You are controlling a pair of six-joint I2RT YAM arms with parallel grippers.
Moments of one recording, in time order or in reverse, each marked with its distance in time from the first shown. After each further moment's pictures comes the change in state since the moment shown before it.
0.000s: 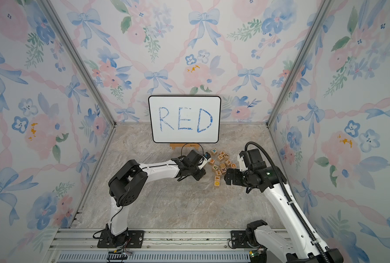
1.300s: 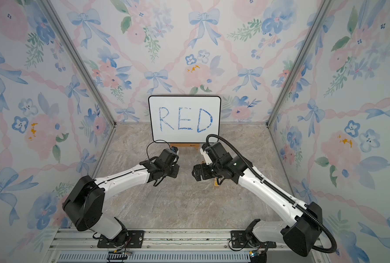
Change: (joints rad) left arm 0.166 -0.480 -0.365 -0.159 -0.217 -0.277; right arm 0.462 0.294 0.153 0.299 0.049 0.065
